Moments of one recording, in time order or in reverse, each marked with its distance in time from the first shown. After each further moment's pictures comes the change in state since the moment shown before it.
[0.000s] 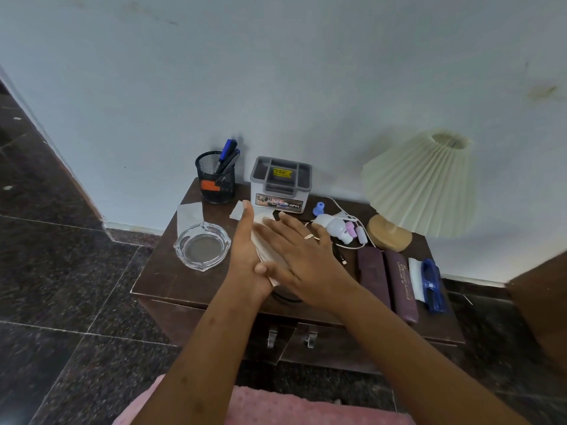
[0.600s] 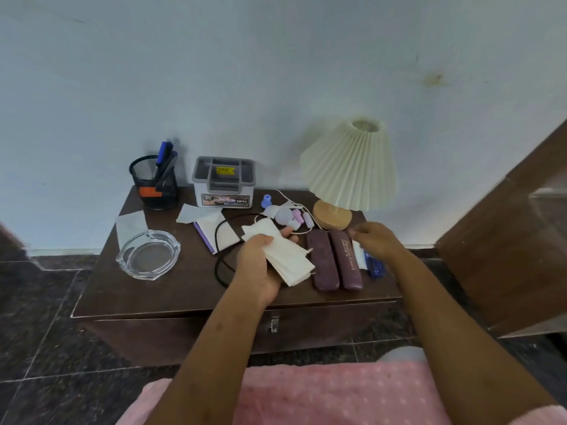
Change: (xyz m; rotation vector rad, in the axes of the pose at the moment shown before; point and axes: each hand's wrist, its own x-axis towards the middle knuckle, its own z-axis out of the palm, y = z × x) left_hand -0.014 -0.063 0.050 0.050 0.091 -0.129; right_hand -0.097 0.150 -0.050 0.334 0.137 0.976
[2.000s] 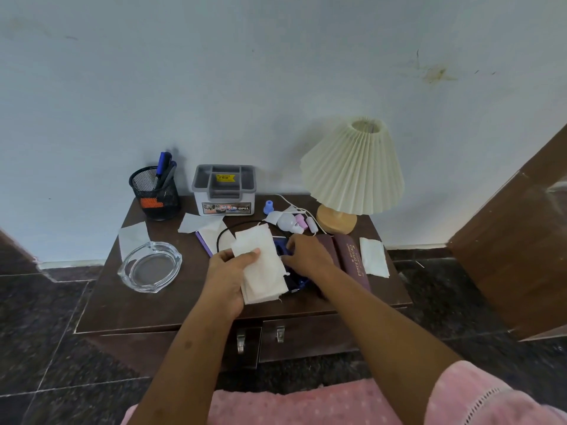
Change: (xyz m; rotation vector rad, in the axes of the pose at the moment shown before) left_hand 0.021 0.028 -0.042 0.402 0.297 0.064; right_hand 0.021 -0.061 0.114 -0.220 -0.093 -0.223
